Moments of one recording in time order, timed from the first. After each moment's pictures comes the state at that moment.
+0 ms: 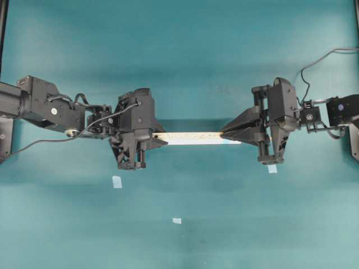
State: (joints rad) left arm -0.02 0.13 0.77 -0.06 -0.19 0.00; right arm -0.08 0.01 1.12 -0.20 -0.84 0.38
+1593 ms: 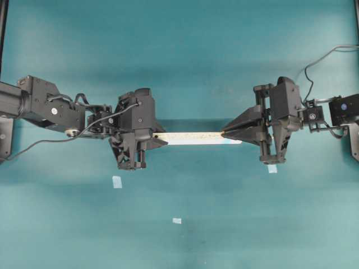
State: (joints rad) left arm -0.02 0.13 0.77 -0.06 -0.18 0.00; right arm -0.08 -0.01 1.13 -0.20 -0.85 0.38
